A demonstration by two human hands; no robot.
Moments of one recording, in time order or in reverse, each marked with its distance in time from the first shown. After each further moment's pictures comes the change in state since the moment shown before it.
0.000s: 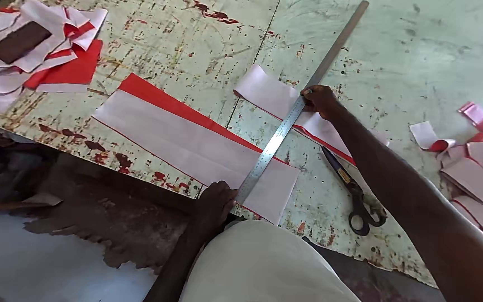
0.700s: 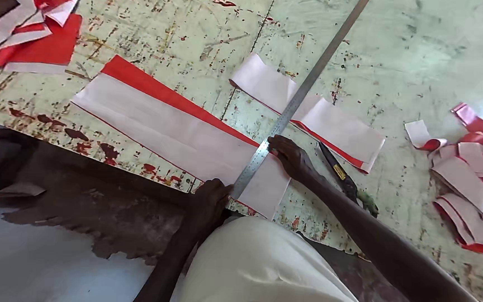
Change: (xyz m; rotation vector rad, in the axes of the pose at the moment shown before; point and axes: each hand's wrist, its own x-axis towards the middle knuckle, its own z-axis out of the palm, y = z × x) left_hand -0.009 -0.002 0.011 -0.052 0.052 0.006; right_hand -0.168 0.087 0.089 -0.527 -0.169 -0.735
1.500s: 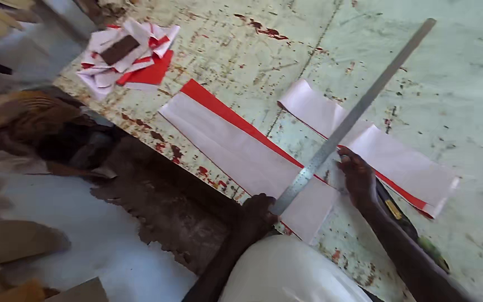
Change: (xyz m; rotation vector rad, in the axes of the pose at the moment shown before) left_hand 0.011 0.036 -0.011 -0.134 -0.153 -0.236; right_hand 0.008 0.001 -0.022 0.417 0.360 0.404
